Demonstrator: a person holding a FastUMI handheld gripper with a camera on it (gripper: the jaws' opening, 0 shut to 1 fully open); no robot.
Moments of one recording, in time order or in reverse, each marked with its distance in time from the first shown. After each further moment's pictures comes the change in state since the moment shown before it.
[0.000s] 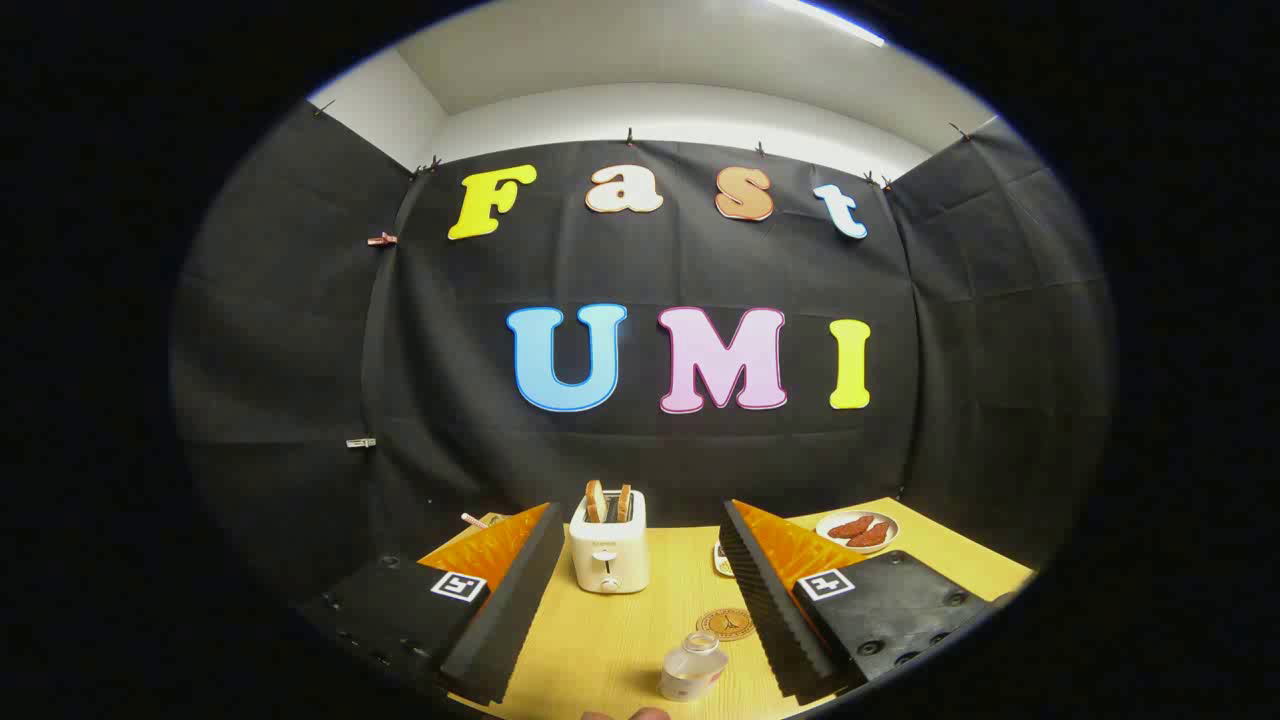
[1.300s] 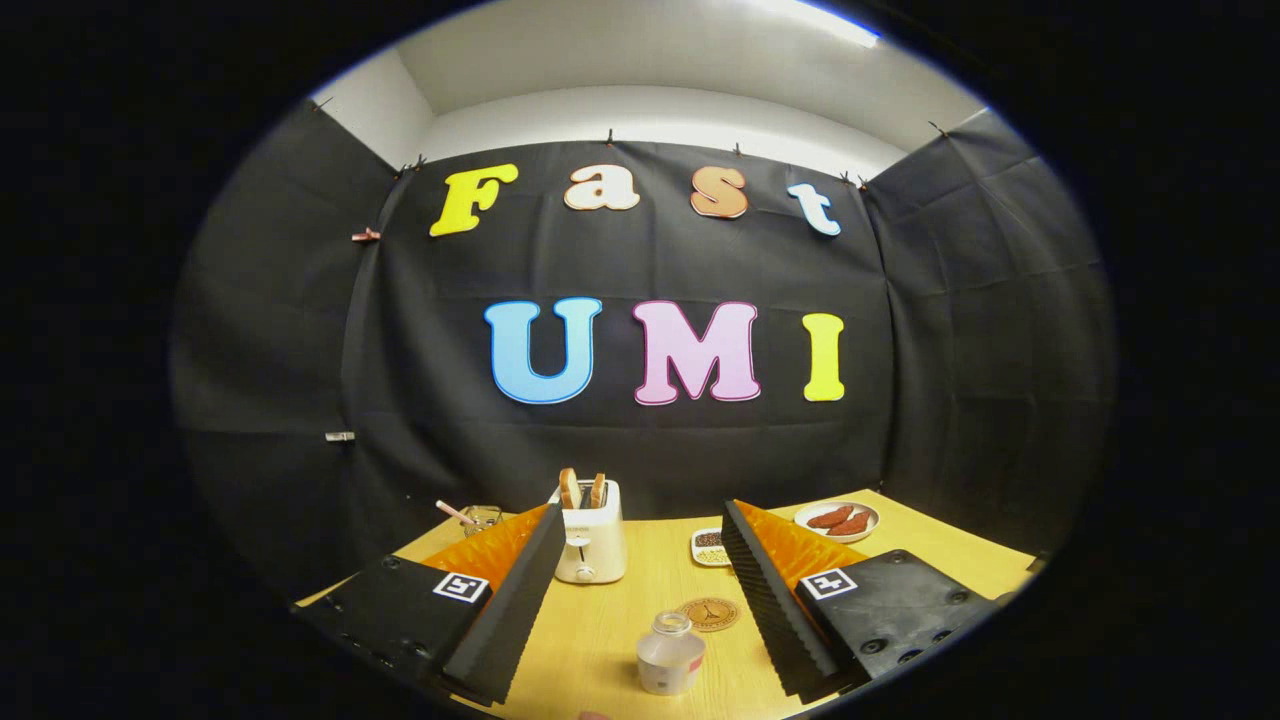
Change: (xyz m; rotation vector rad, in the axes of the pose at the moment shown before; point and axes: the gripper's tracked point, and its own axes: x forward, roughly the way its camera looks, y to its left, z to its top) arm -0.014 -0.021 -0.048 -0.032 -0.002 -0.052
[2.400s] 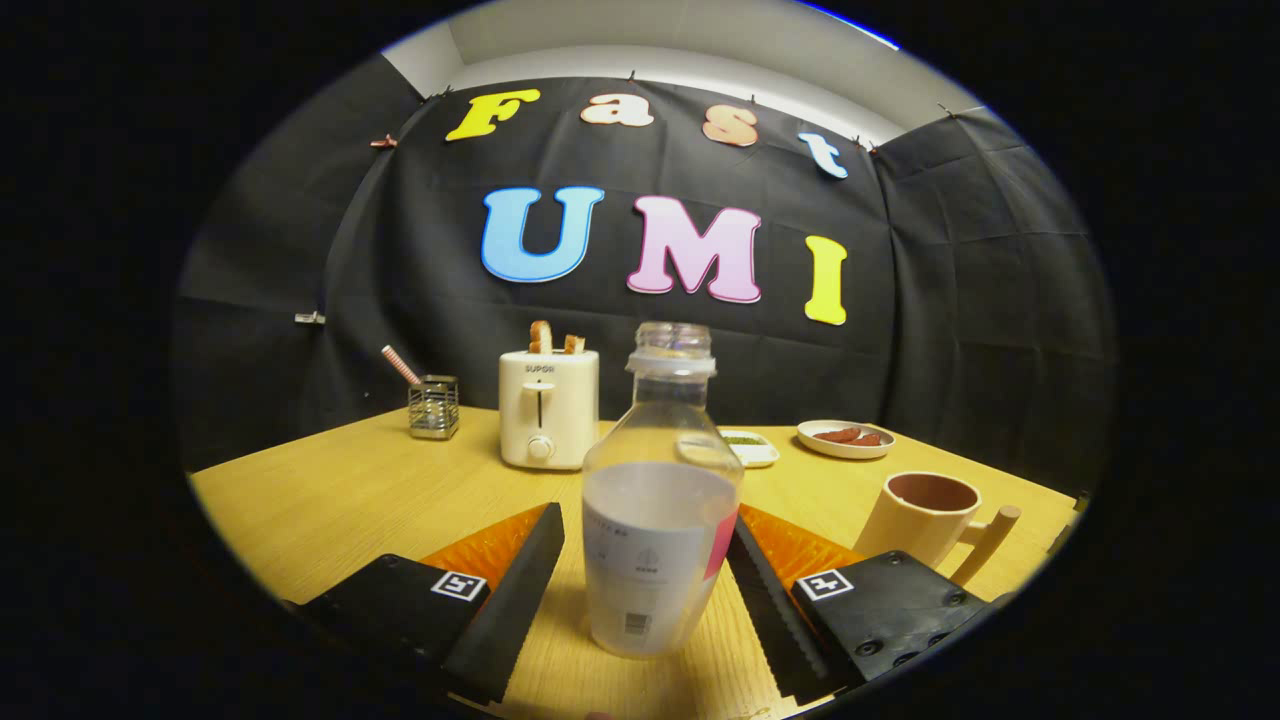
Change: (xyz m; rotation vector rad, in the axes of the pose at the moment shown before) arm 0.046 -0.024 -0.225 -0.048 0.119 -0.052
